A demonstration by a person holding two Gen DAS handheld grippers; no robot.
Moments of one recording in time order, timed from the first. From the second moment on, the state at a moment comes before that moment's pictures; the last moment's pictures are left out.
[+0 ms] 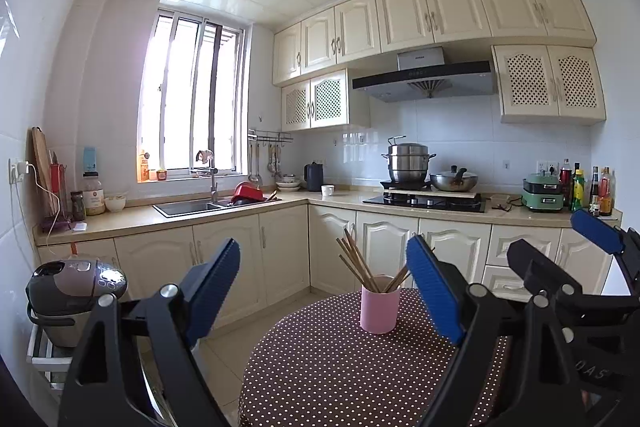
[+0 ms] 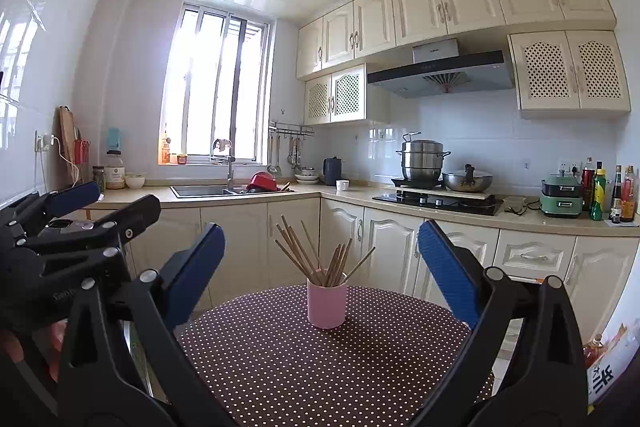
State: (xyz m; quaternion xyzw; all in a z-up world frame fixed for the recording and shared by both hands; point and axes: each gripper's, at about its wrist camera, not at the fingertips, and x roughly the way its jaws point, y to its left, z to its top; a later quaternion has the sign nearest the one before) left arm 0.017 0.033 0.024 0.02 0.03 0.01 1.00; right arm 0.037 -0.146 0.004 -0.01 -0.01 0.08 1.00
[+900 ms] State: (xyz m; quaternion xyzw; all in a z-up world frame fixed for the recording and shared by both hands) left arm 0.011 0.025 0.020 0.02 0.01 0.02 1.00; right arm 0.032 -0.150 0.001 0.00 -0.01 0.08 1.00
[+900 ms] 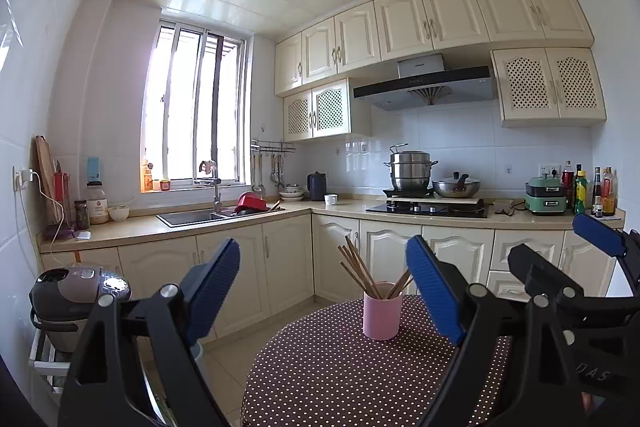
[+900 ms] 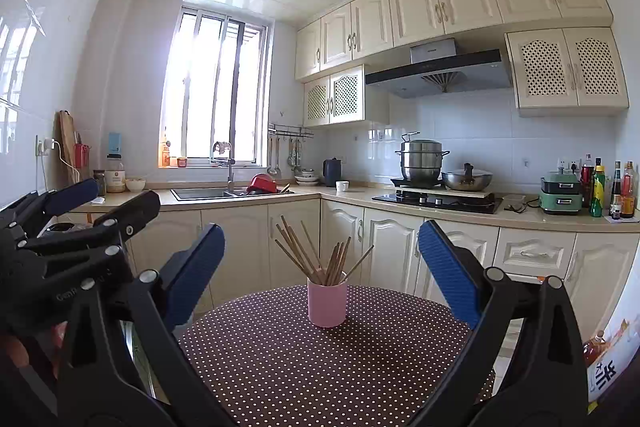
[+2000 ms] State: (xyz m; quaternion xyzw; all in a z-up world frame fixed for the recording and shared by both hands) left arm 0.017 0.022 0.018 0.03 0.01 0.02 1.00; right arm 0.036 -0.150 -0.004 0.01 0.00 0.08 1.00
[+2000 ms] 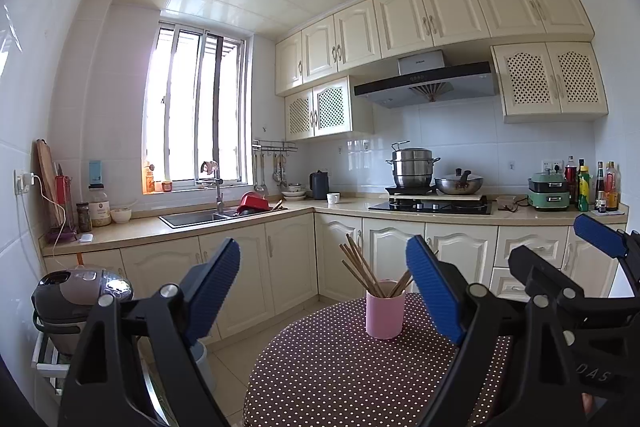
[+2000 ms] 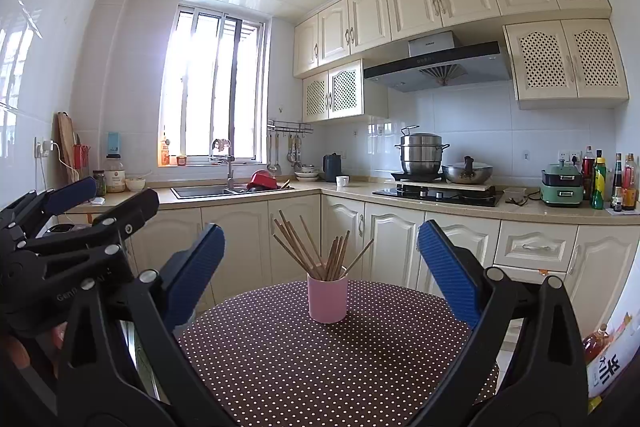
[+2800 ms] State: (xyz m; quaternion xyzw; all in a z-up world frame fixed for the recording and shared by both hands) left arm 0.021 0.023 0.020 0.03 0.02 0.02 1.00; right arm 0.039 -0.149 -0.003 0.02 0.00 0.08 1.00
